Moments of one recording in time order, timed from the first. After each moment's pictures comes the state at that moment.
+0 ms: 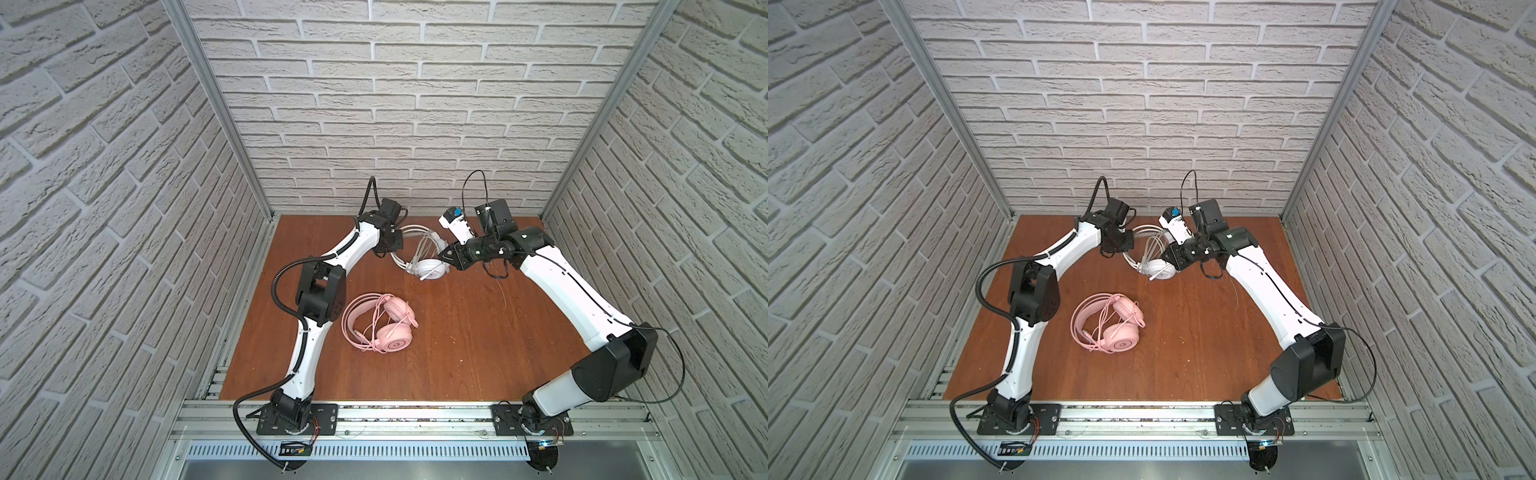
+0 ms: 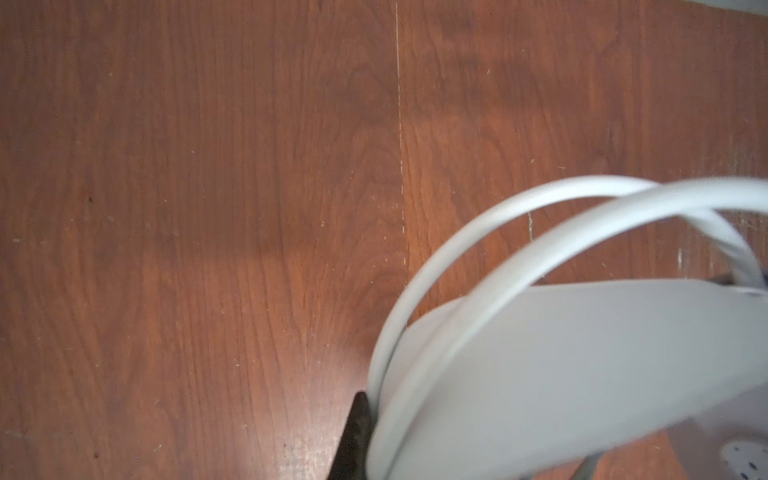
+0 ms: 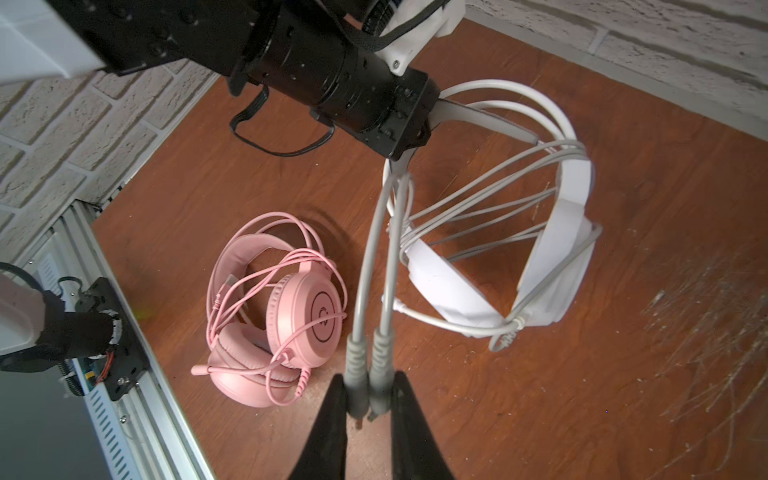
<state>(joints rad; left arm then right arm) -0.49 2.30 2.09 -0.84 0.02 -0.46 0.34 1.56 1.59 -0.92 -0.37 -0.09</state>
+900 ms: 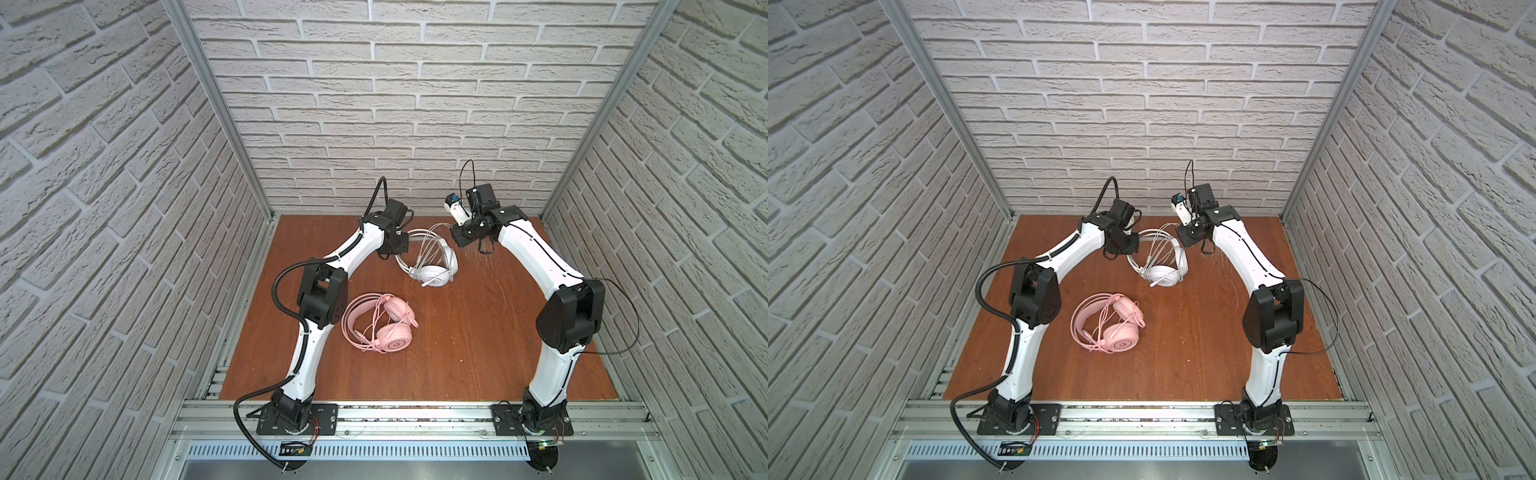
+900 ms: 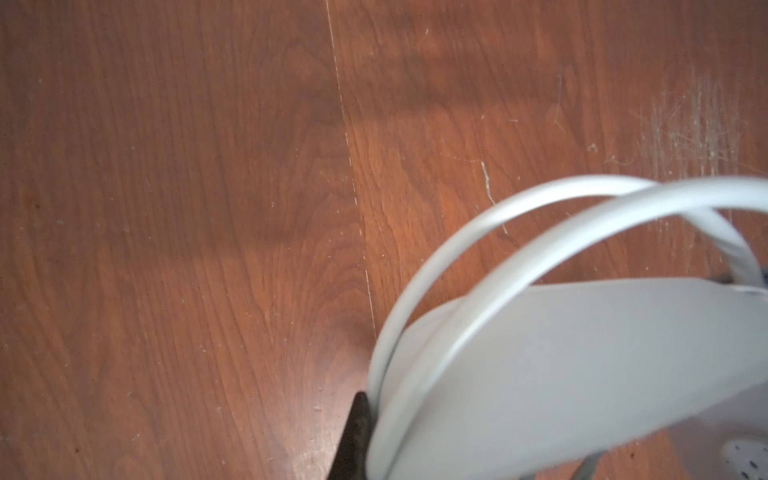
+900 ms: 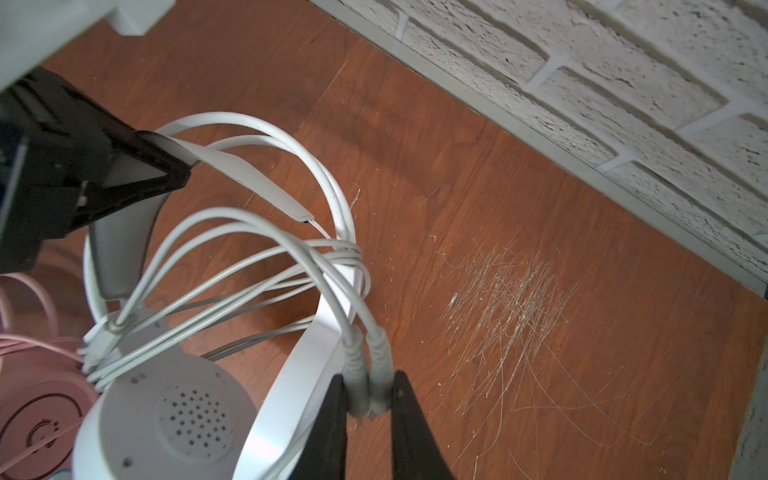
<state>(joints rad) -0.52 2.28 2.09 -0.87 0.05 -0.38 0.24 1.92 1.85 -0.89 -0.02 -0.22</state>
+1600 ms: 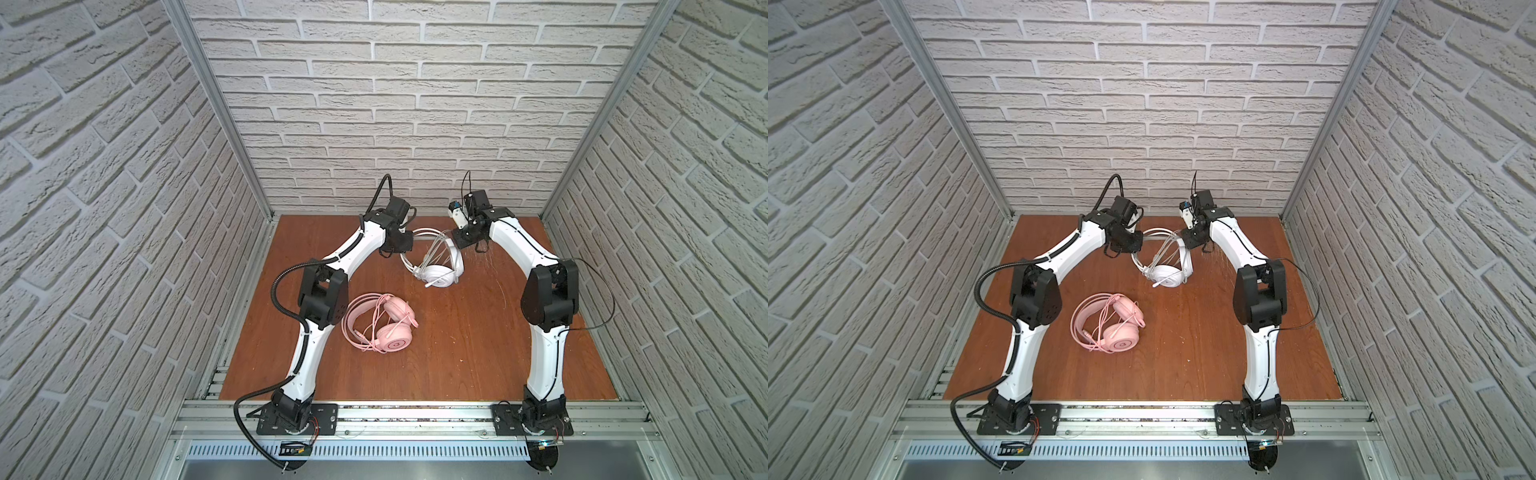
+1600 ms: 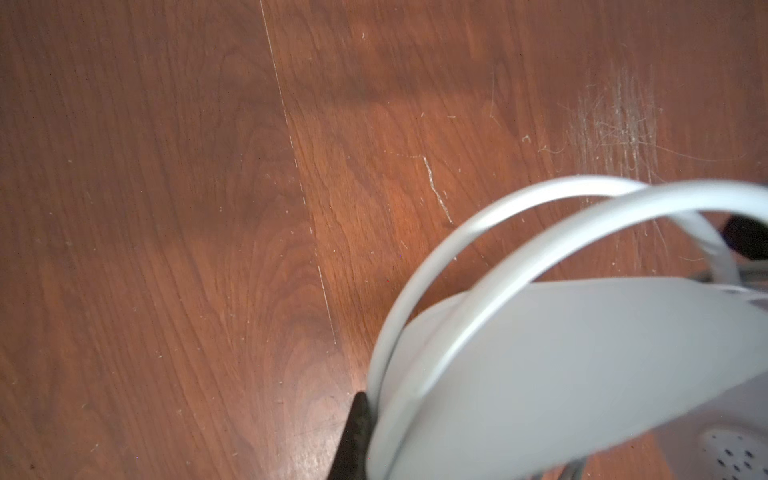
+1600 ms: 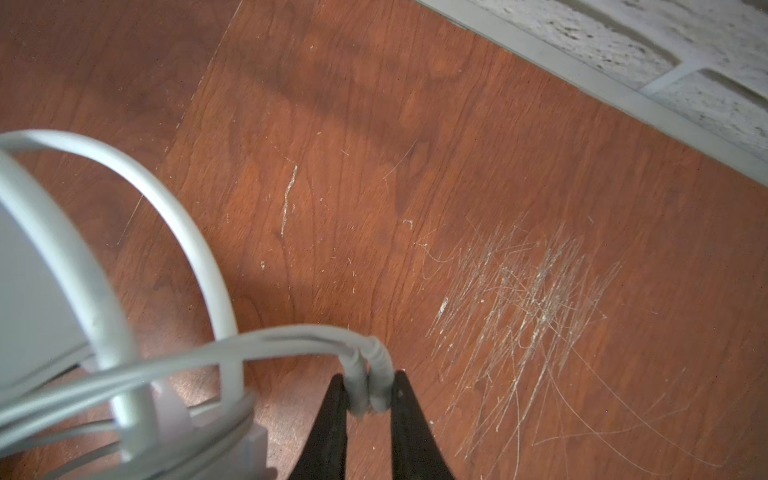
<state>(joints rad) -0.53 2.28 2.14 -0.90 0.13 -0.37 0.17 2.13 1.93 -0.87 -0.04 -0.16</state>
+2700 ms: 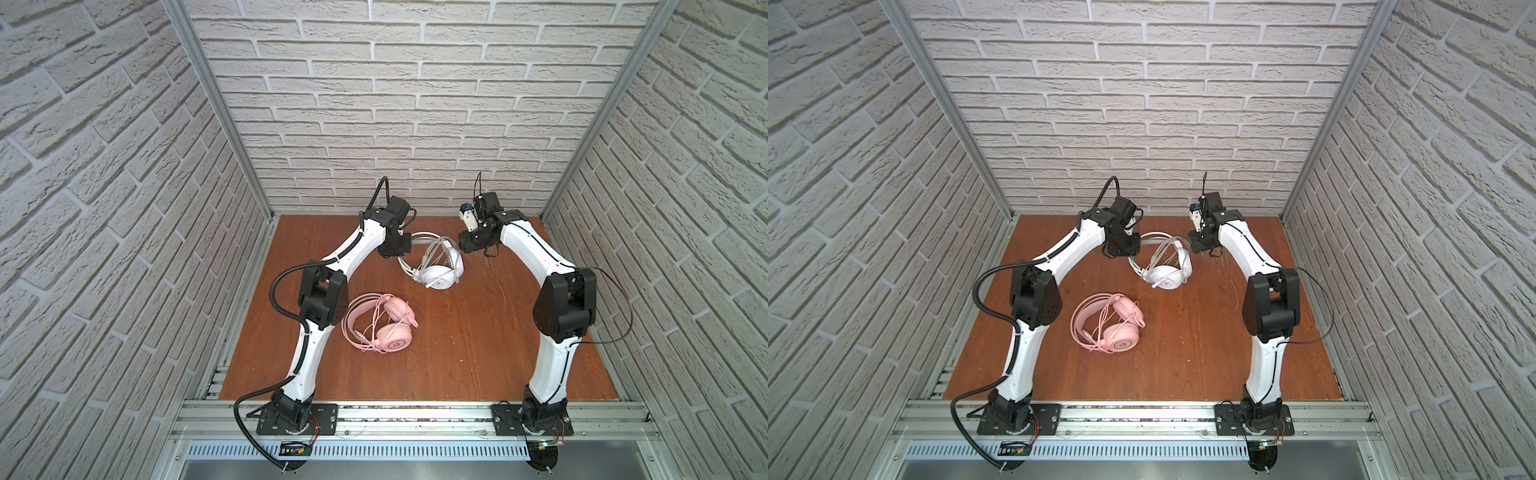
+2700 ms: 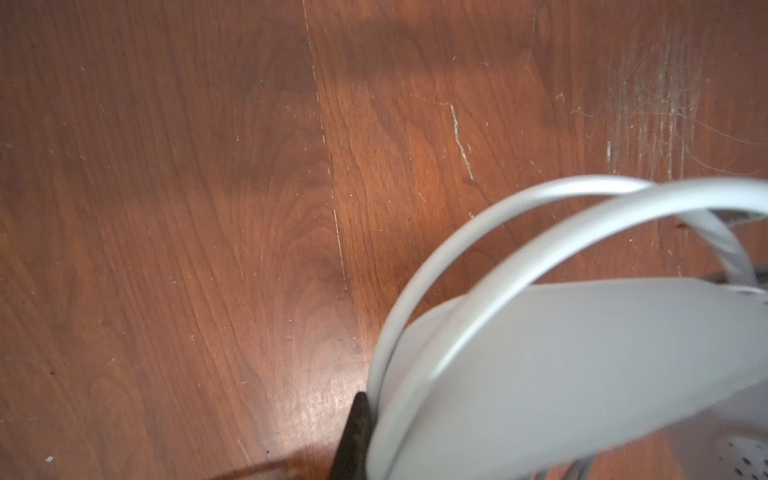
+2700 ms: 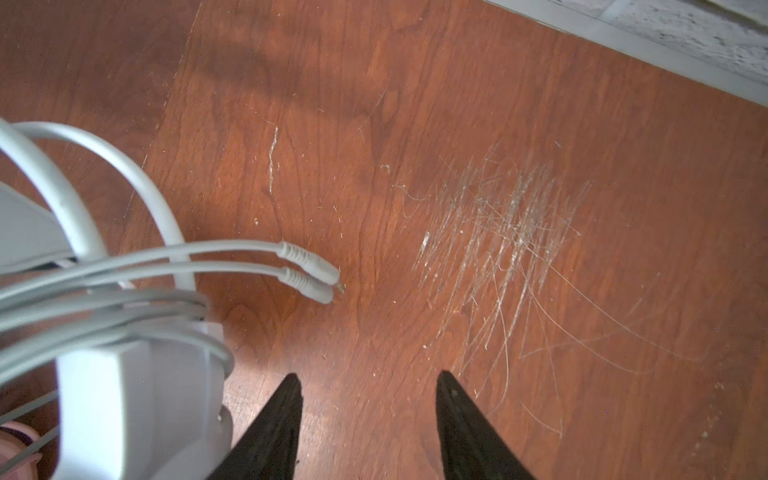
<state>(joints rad) -0.54 2.28 2.19 -1.05 0.11 -0.44 0.14 1.96 1.79 -0.91 0.01 -0.05</state>
